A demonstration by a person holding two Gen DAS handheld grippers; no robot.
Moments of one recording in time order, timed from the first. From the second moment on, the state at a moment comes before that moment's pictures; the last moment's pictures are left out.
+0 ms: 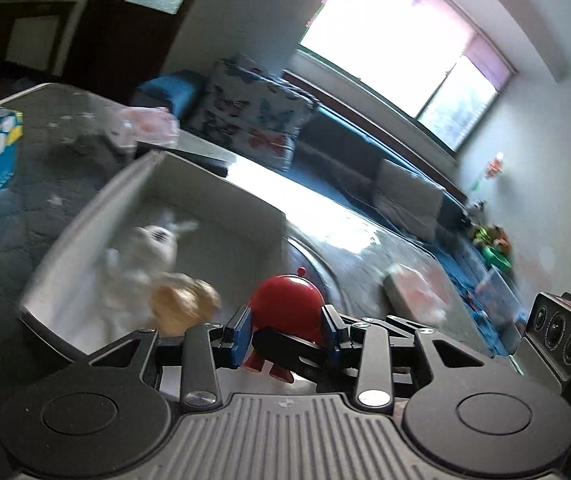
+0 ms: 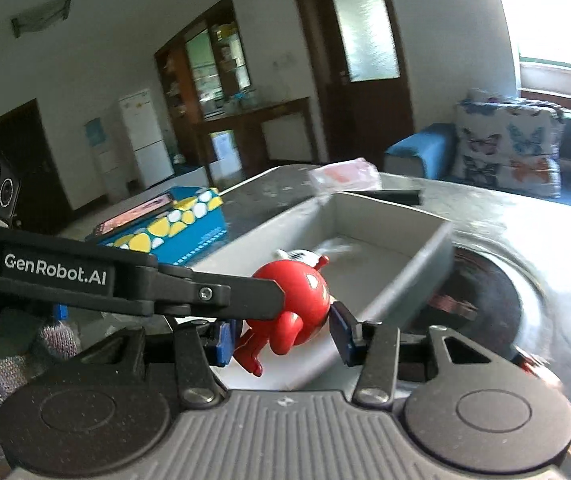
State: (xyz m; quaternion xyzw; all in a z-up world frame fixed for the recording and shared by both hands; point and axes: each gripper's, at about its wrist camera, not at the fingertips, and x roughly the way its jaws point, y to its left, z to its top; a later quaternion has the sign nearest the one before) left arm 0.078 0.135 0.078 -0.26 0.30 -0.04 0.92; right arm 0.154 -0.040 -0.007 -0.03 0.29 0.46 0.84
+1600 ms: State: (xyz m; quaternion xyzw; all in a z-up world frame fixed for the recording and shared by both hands) left arm 0.181 0.210 0.013 -0.38 0.36 -0.01 0.85; right arm 0.266 0.057 -0.051 -0.13 0.41 0.42 0.80
